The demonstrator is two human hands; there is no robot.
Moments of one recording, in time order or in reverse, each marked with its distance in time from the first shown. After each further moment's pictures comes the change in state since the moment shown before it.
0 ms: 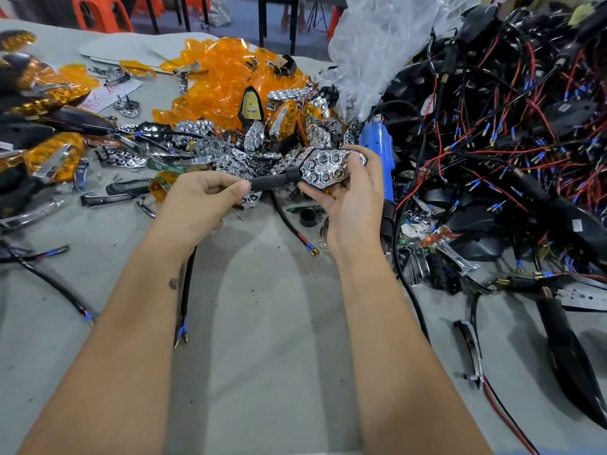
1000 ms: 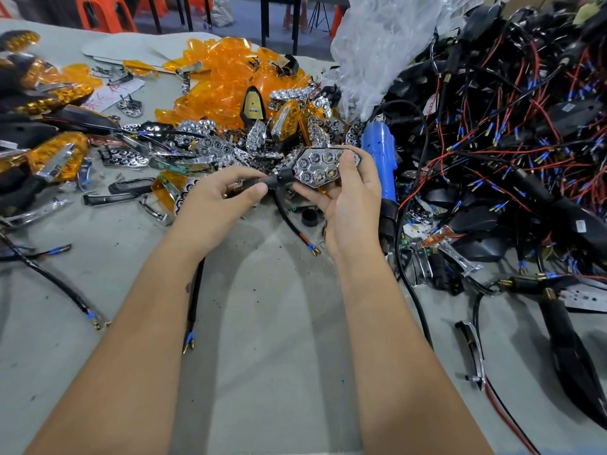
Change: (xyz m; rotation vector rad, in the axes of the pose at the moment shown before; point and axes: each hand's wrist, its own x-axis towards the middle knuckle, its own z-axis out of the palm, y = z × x) left_hand -0.005 0.004 0.017 0.063 -0.009 0.160; right_hand -0.001 0.007 0.003 -0.039 -0.049 -0.006
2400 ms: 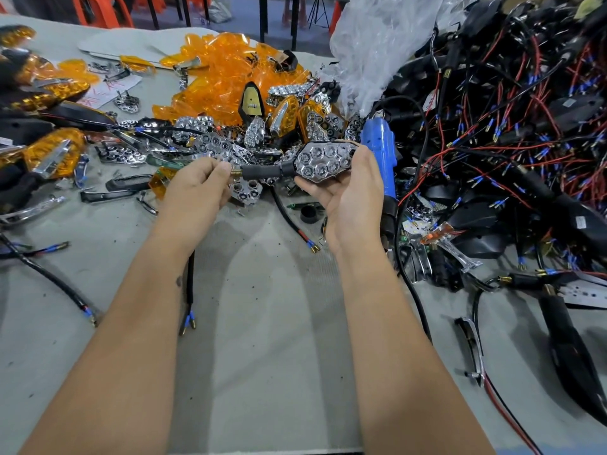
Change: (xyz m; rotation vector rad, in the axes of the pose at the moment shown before) left_hand 0.000 -0.003 -0.014 0.048 0.135 -0.132; right_hand 0.004 0.000 -0.002 0.154 0.041 0.054
